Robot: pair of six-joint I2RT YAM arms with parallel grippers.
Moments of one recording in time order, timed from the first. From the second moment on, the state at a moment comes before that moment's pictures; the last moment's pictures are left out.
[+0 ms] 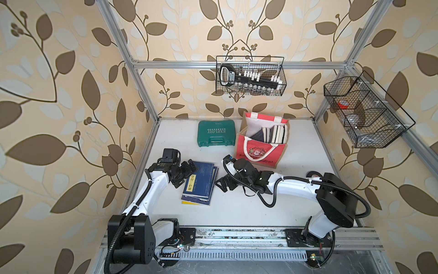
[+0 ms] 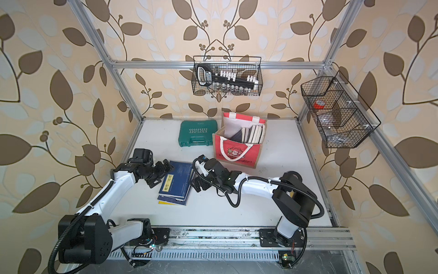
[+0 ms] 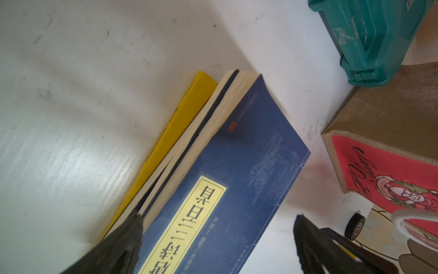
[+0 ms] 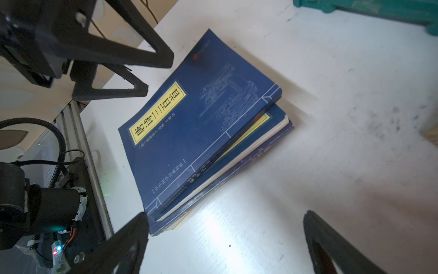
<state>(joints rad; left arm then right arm) 0.02 1.17 0.77 -0.71 0.32 -0.70 0.93 1.67 0.95 0.04 -0.11 0.41</state>
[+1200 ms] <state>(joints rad) 0.05 1.21 0.67 -0.54 0.49 -0.72 0.78 1.88 1.07 0.05 -0.33 0.47</state>
